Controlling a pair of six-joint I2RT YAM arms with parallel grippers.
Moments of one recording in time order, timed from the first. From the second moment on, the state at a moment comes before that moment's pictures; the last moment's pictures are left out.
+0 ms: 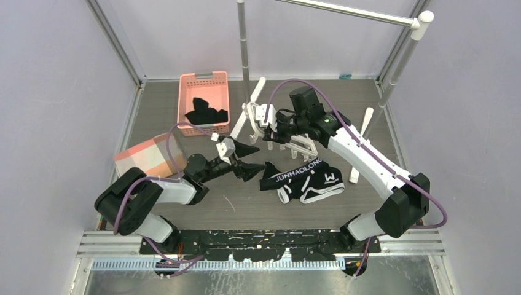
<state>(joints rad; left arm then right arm) -0.66 1.50 0.37 1.34 0.55 -0.23 0.59 1.44 1.36 -0.60 -0.61 -0.82</state>
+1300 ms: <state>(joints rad) -0.81 1.37 0.55 0.87 0.35 0.14 0.59 1.40 1.32 -0.57 -0.60 -0.80</state>
